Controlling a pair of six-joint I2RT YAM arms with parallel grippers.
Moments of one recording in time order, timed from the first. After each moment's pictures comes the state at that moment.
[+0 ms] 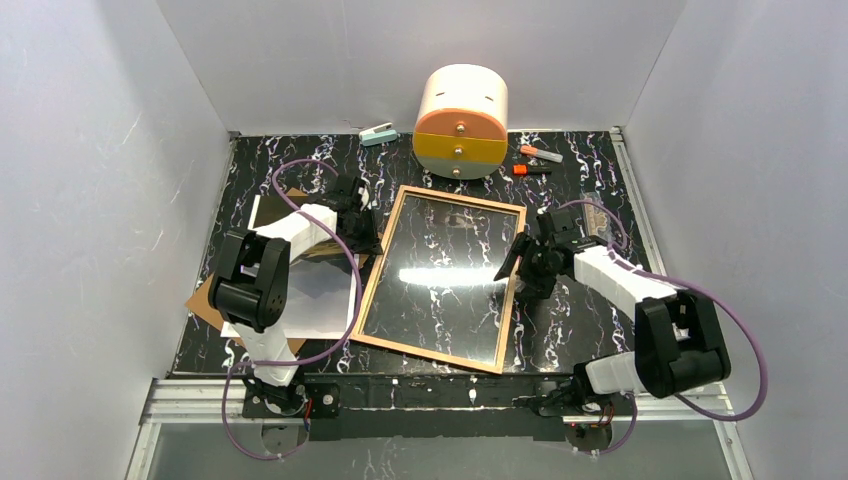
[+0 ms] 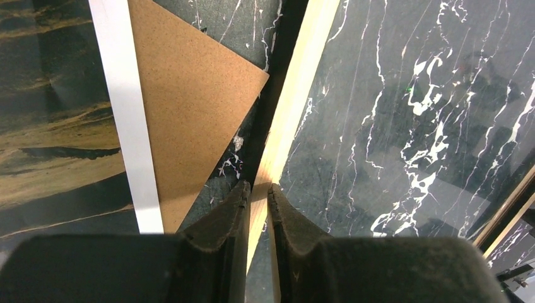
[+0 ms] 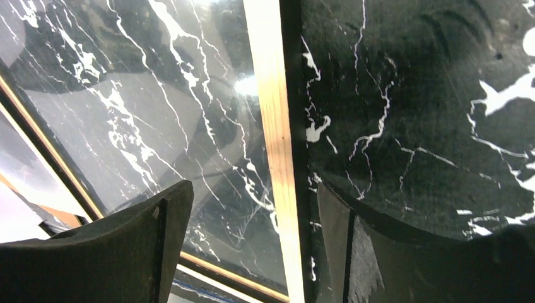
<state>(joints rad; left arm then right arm) -0.34 1.79 1.13 -0.46 0.18 -0.46 0.31 1.35 0.73 -0.51 -0.24 0.75</state>
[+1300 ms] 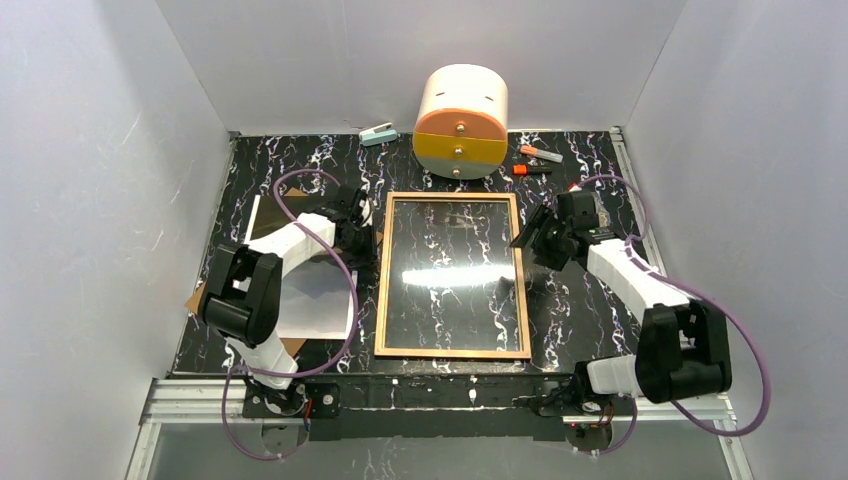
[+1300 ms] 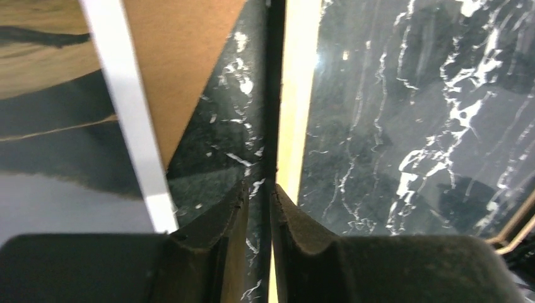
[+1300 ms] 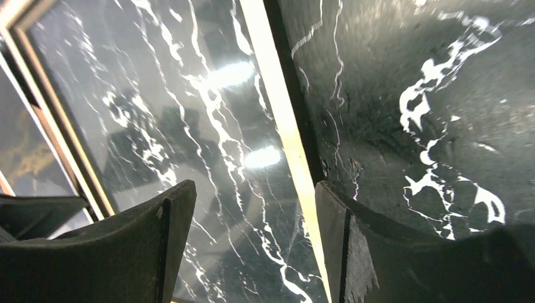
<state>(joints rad) -0.37 1.69 1.03 -0.54 0.22 -0.43 0.21 1.35 0.79 -0.39 -0.18 0.70</state>
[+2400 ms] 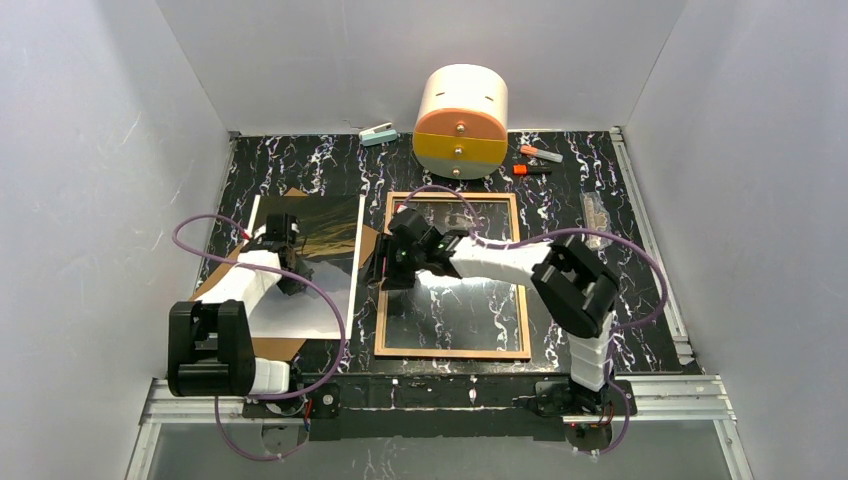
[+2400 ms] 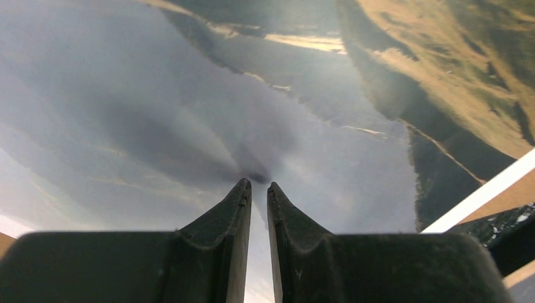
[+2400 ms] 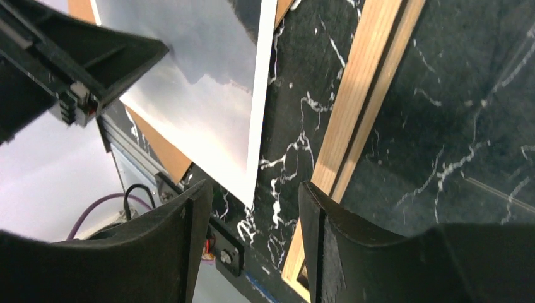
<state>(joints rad) 0.00 1.36 0.73 -0.57 -0.21 -0.65 0.98 1.89 1.28 -0.16 -0.22 1.03</state>
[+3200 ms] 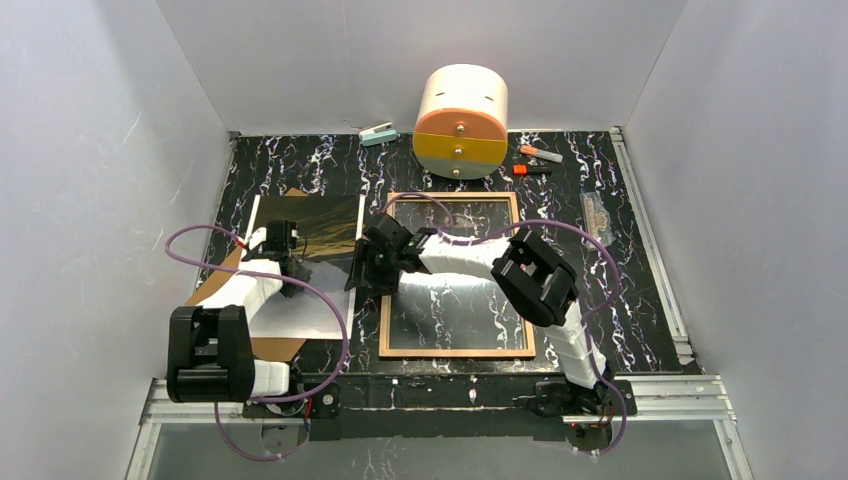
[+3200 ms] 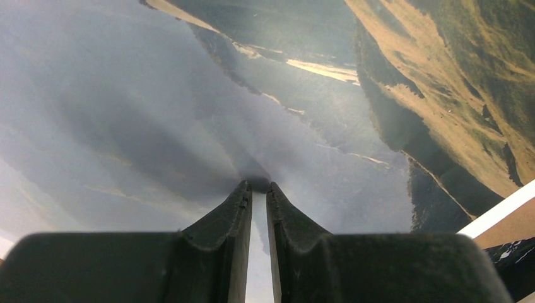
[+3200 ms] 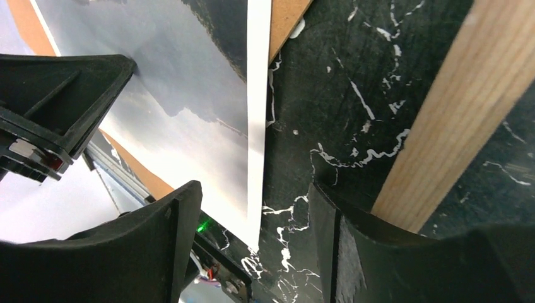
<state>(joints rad) 0.00 1.33 0.64 -0.46 -0.26 -0.76 1.03 2.15 1.54 -0.29 -0.21 1.07</state>
